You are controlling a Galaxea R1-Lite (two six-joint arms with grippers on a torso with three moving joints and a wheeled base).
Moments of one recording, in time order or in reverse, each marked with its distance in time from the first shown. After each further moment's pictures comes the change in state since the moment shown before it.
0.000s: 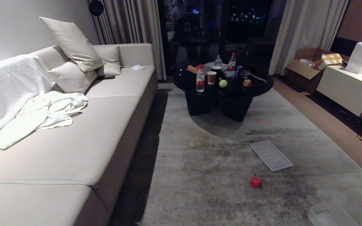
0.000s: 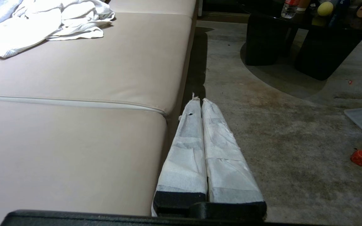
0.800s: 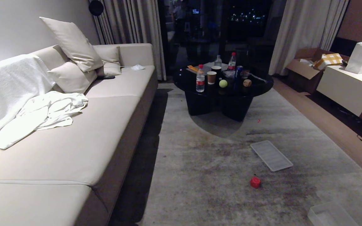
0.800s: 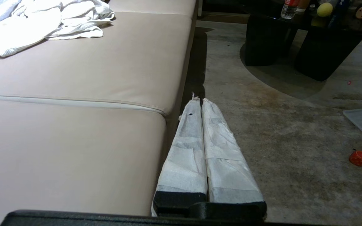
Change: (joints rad) left arm 0.000 0.000 0.000 0.000 0.000 -0.006; right arm 0.000 0.000 0.000 0.000 0.000 0.000
